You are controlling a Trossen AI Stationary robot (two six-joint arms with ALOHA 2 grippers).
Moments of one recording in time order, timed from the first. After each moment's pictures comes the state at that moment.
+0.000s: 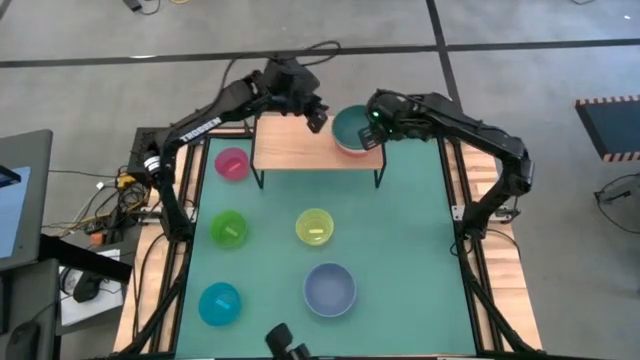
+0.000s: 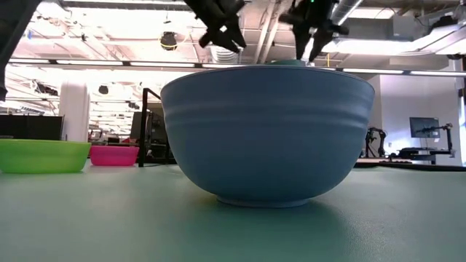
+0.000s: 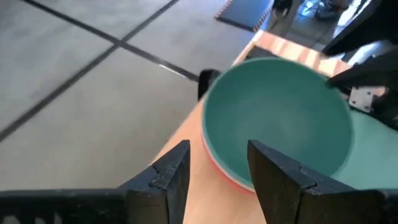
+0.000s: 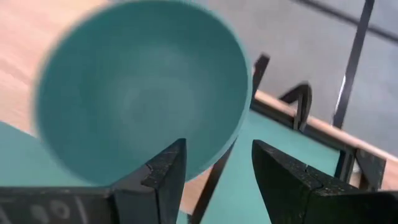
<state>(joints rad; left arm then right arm) 0.54 1.81 1.98 -0.68 -0.02 -0.03 -0.40 1.61 1.82 -1.29 0.45 0.59</state>
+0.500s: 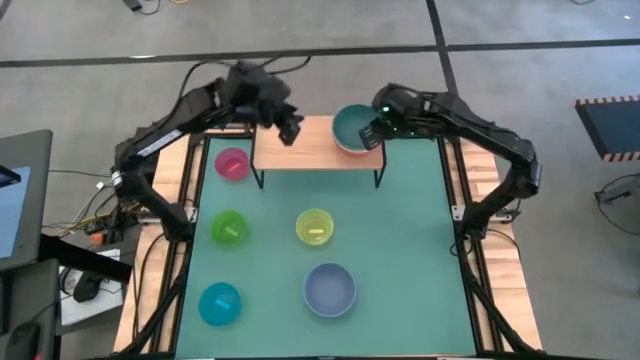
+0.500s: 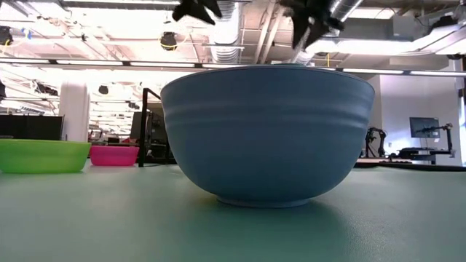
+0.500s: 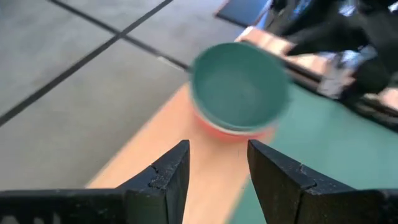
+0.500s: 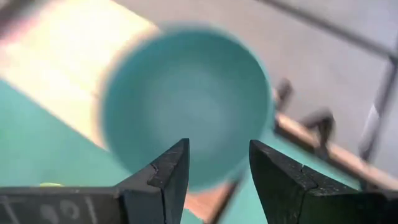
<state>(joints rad) 0.45 1.56 1.88 -0.84 -0.08 -0.13 -0.40 1.55 1.81 -1.18 0.39 0.47</state>
